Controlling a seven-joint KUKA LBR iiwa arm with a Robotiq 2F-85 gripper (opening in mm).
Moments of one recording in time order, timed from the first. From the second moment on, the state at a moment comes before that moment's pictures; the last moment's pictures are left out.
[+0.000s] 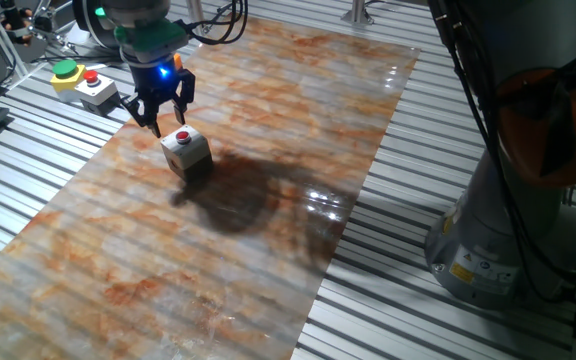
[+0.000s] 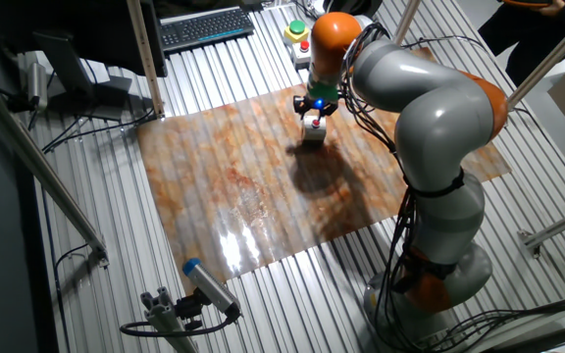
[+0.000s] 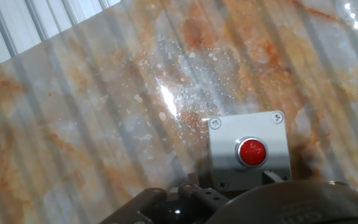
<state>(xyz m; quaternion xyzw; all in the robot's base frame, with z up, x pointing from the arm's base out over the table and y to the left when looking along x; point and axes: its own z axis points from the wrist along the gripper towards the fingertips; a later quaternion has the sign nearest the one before) 0.616 0.077 0.163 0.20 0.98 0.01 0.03</state>
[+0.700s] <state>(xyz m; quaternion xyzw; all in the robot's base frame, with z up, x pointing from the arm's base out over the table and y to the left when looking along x) 0.614 0.081 0.163 0.20 0.98 0.00 0.03</state>
